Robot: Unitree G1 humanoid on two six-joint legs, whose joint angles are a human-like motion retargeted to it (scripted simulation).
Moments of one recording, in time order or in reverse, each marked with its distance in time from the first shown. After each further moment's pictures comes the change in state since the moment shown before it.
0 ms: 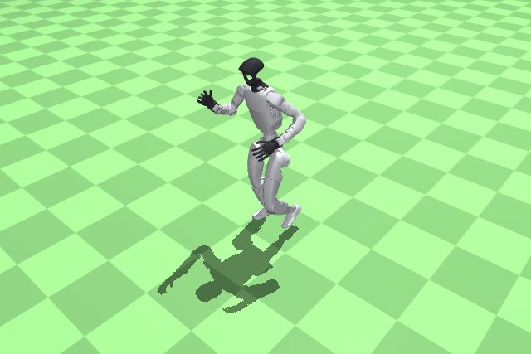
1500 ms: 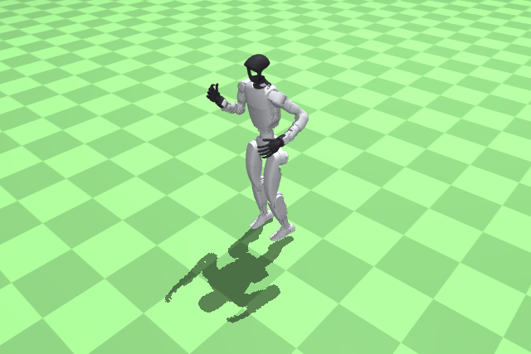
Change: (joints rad) left arm 0.149 0.031 0.069 -0.011 -0.260 -0.071 -0.152; right arm 0.295 0.293 -0.026 -0.248 0.196 -0.012 0.144; waist 0.016 -0.105 -0.113; left_leg 0.182 -0.173 -0.248 -0.815 0.252 -0.044; right_leg 0.035 0.014 -0.104 -0.262 0.600 0.132
